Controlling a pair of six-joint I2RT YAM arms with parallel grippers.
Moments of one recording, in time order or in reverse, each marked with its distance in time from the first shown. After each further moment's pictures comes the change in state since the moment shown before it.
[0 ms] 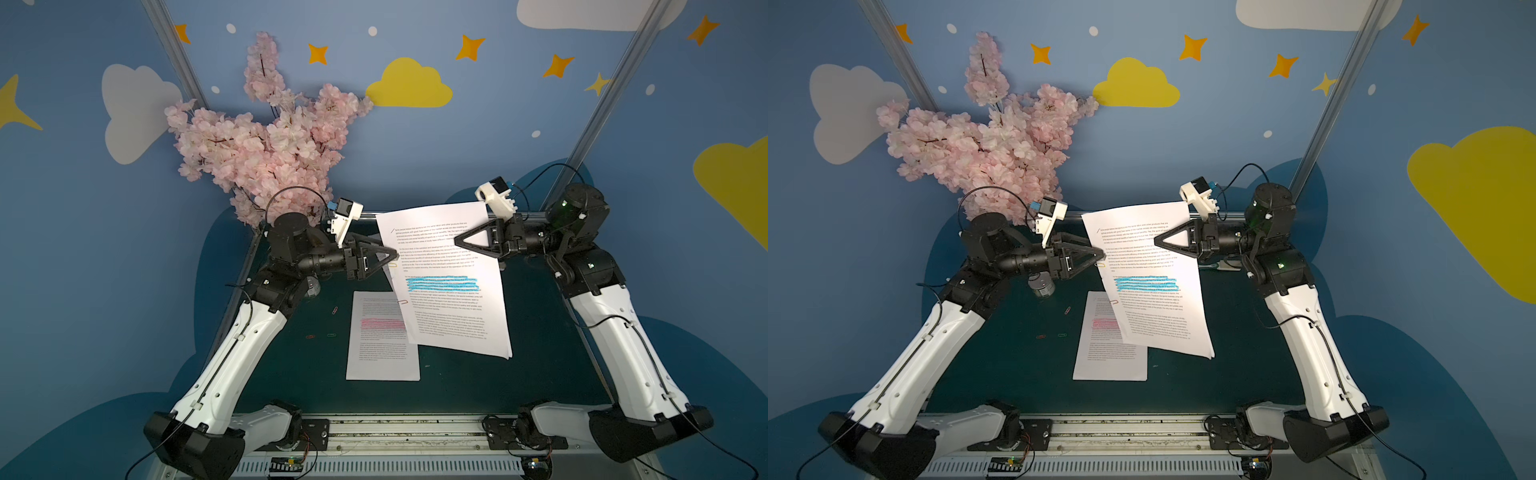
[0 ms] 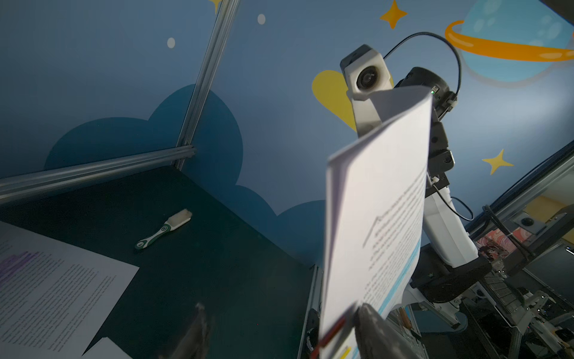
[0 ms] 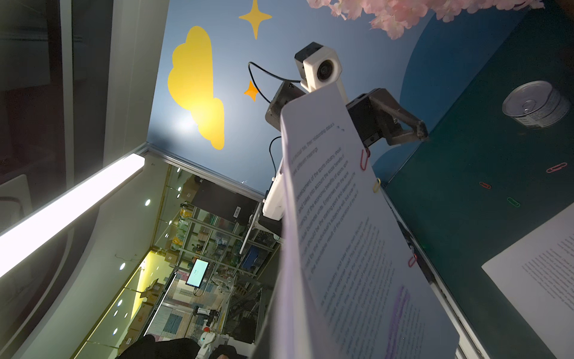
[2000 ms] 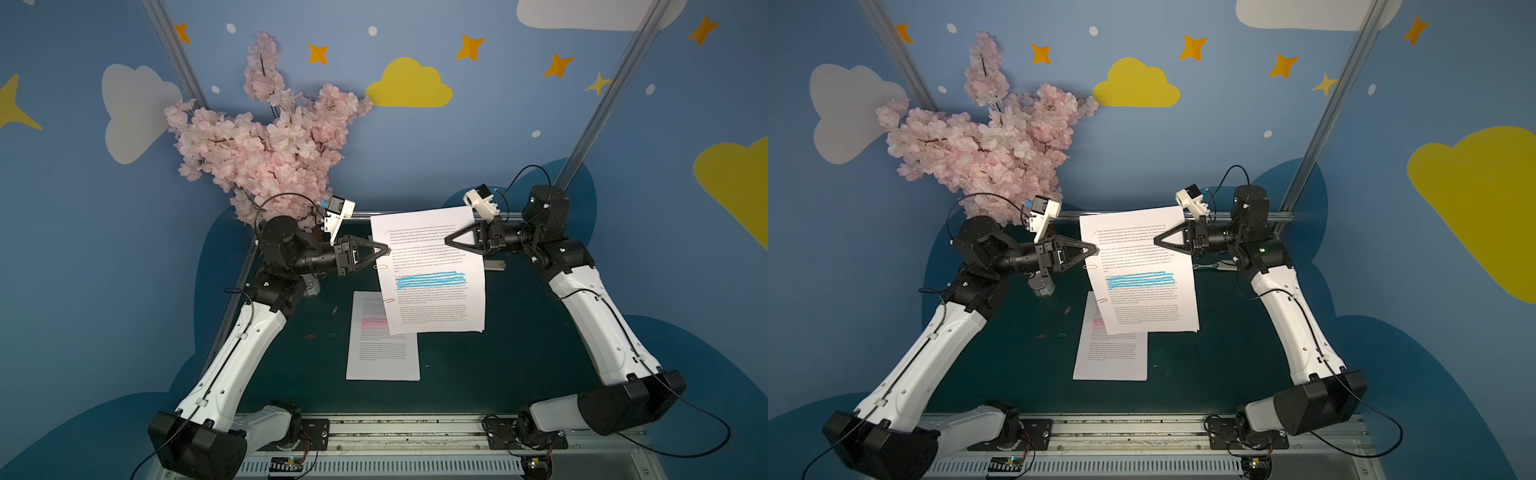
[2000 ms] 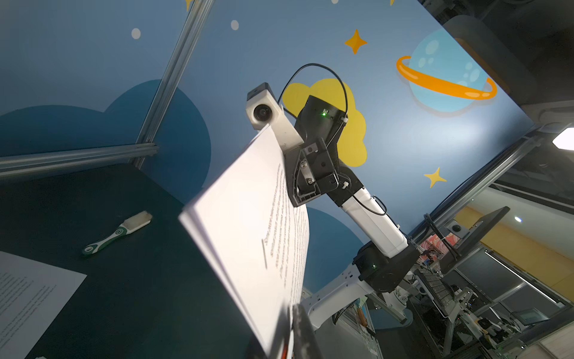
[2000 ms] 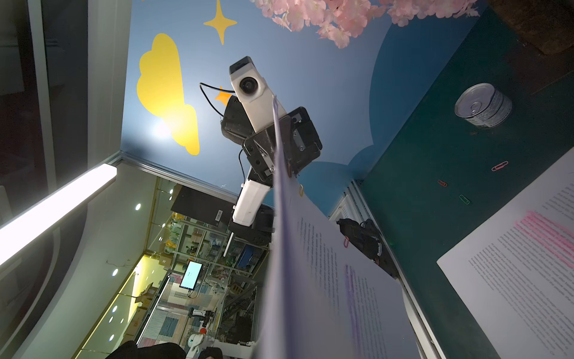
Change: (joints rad) left arm 0.059 -0.008 -0.083 0.200 0.145 -0.216; right arm -0.065 0.125 -0.056 -0.050 -0.036 -0.211
